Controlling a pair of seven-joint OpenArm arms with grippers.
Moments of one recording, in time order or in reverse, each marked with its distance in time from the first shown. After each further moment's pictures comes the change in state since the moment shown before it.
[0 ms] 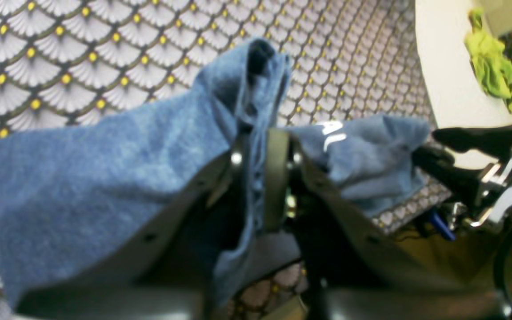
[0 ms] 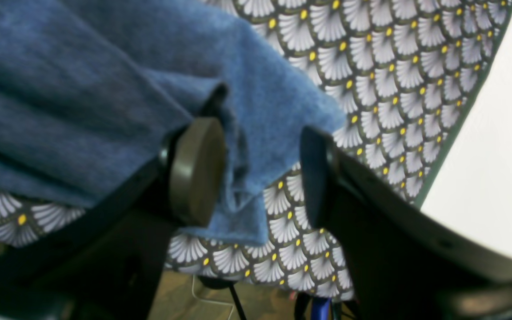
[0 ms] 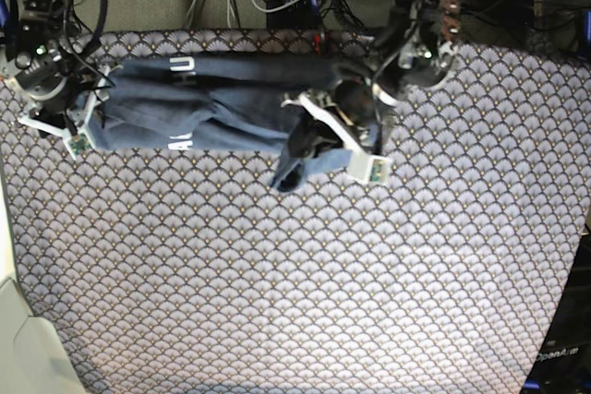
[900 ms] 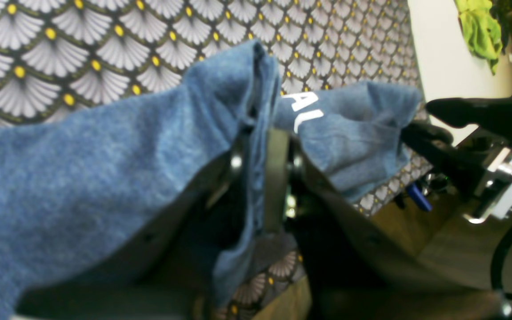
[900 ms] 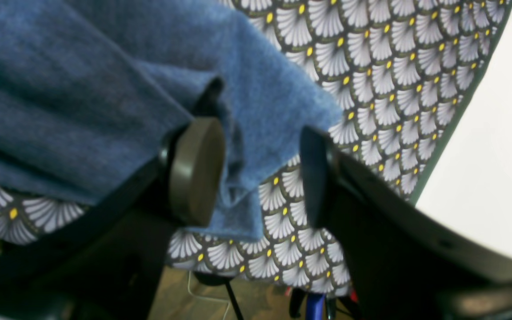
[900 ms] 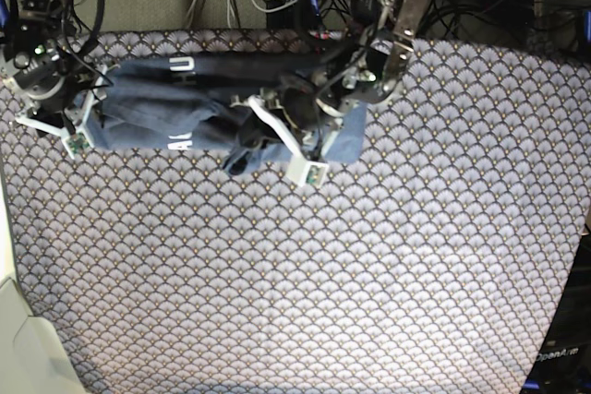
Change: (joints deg) left arm -6.9 3.2 9.1 -12.9 0.1 1.7 -1.2; right arm -0.3 0.4 0.0 0.0 0.0 0.0 0.0
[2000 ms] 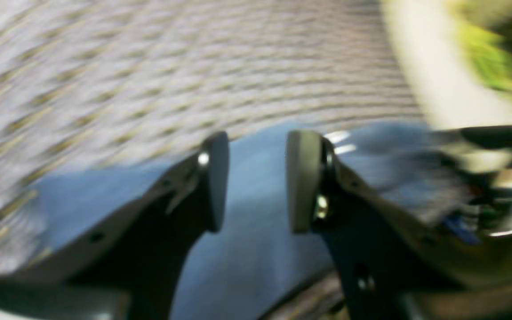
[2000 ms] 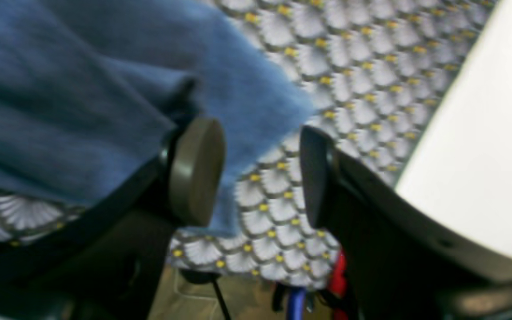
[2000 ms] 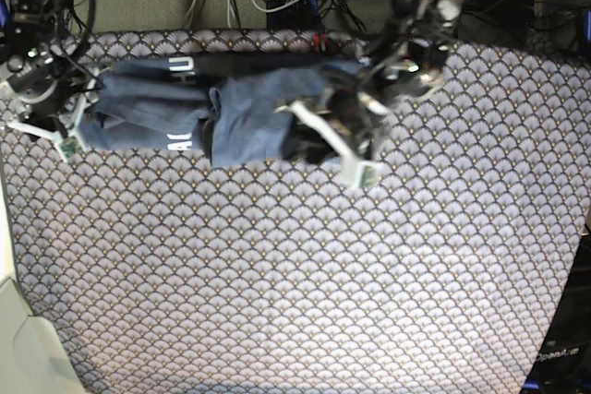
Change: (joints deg) left arm 3.6 -9.3 -3.5 7.0 -0.5 0.6 -6.1; right arm 0.3 2.0 0.6 0.6 -0.3 0.0 -0.1
